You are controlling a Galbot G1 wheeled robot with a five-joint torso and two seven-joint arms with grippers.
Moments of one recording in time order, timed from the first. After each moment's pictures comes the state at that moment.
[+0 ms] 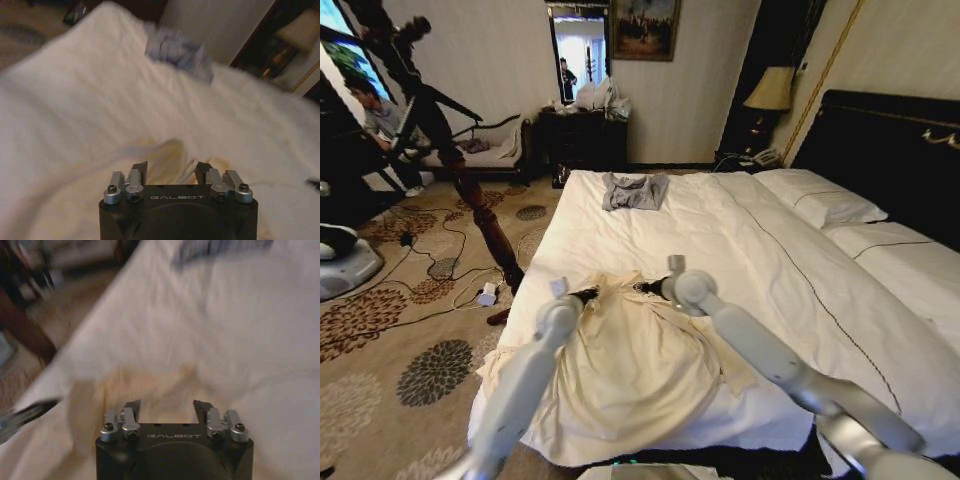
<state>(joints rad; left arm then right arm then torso) 0.98 -1.18 -0.36 -2.00 -1.13 0.68 -0.51 -0.53 0.93 -0.06 1.91 1.51 -0.71 0.68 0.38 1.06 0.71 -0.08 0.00</state>
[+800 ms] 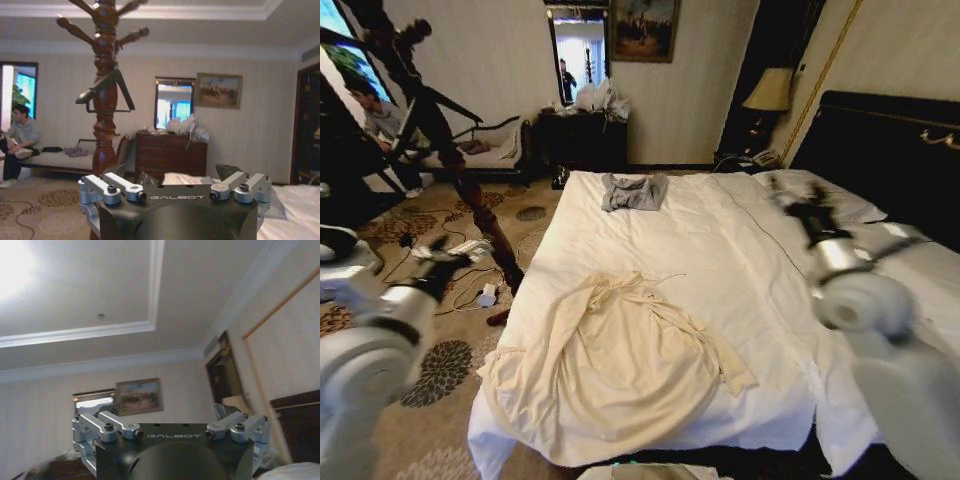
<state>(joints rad) 1.43 -0.92 -1.11 -2.47 -1.00 0.50 -0.36 -1.22 0.88 0.96 2.30 0.93 -0.17 0.31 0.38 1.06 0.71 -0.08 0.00</state>
